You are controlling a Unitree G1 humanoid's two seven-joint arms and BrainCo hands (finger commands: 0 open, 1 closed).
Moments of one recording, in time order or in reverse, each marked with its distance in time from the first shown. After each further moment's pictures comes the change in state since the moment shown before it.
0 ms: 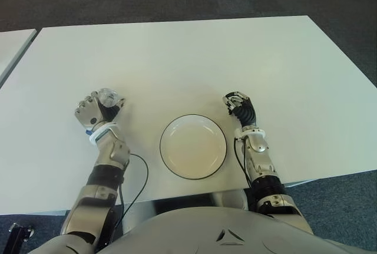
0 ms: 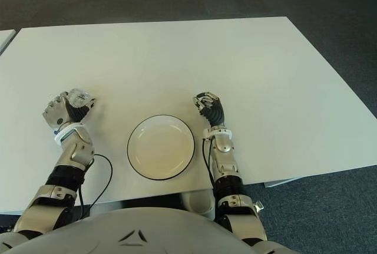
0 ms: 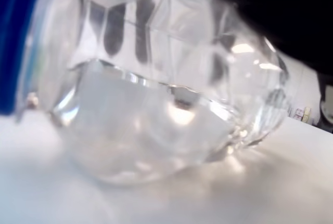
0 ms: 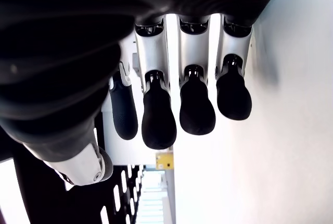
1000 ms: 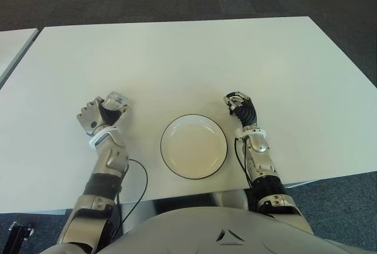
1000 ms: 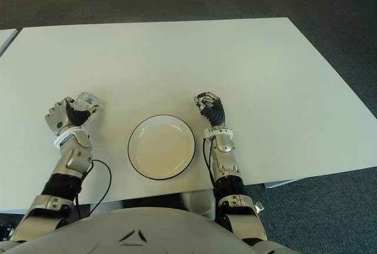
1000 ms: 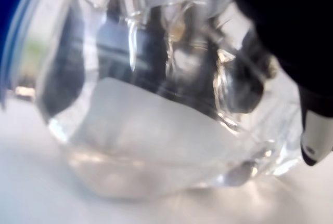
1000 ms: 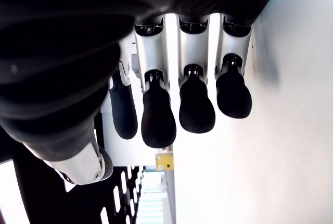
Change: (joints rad) left arm 0.083 0.019 -0.018 -0.138 -0.068 -0.048 -0.056; right arm 0.000 0.000 -0.009 0.002 0.004 0.000 0.015
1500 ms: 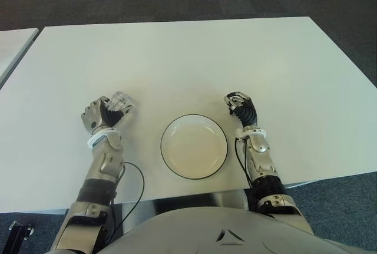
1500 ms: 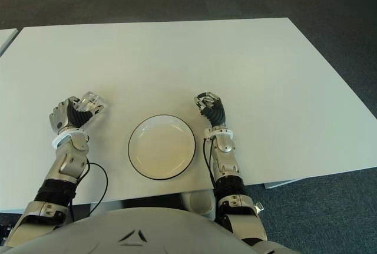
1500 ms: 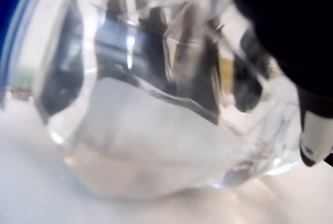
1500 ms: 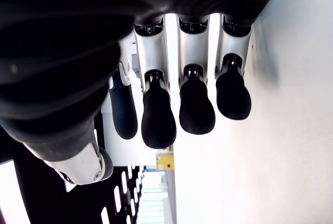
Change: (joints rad) left arm 0.051 0.028 0.004 -0.060 -0.061 -0.126 -0.065; right arm 0.000 0.000 -0.004 0.000 0.002 -0.001 0.004
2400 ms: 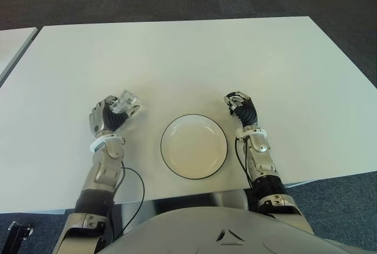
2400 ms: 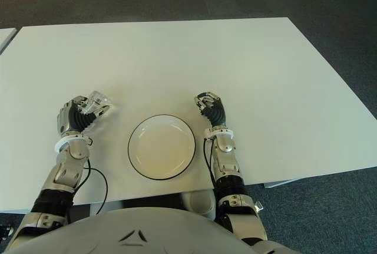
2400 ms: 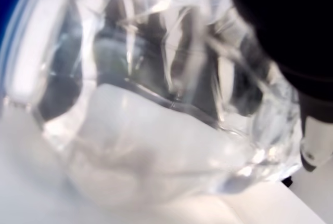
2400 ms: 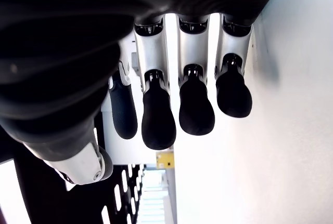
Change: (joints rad) left arm 0.075 -0.013 0.042 -0.033 -0.107 -0.286 0.044; right arm -0.002 -0.002 -0.006 0.005 0.007 -0.002 0.010
